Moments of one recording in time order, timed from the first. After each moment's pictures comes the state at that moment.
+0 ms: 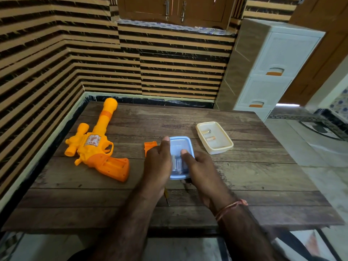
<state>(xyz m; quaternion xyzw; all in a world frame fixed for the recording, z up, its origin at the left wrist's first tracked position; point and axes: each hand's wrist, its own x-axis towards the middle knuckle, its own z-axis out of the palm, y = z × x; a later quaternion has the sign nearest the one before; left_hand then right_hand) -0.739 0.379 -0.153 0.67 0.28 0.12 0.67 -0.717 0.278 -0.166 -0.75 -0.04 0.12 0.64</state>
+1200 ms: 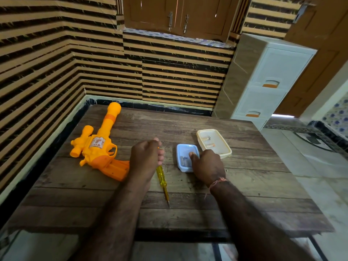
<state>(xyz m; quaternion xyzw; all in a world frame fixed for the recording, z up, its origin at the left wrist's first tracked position) -0.735 0.419 -0.153 0.60 0.27 0.16 0.74 -0.664 0.270 -0.177 -0.97 0.04 0.02 0.25</state>
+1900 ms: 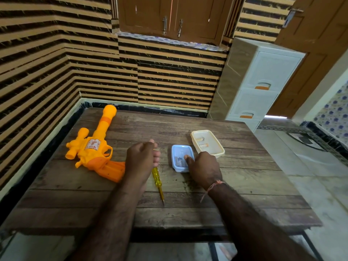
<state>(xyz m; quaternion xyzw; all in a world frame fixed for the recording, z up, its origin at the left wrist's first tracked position) -0.741 0.413 -0.151 0.60 0.26 0.17 0.74 -0.673 0.259 -0.172 -0.97 0.01 0.02 0.22</state>
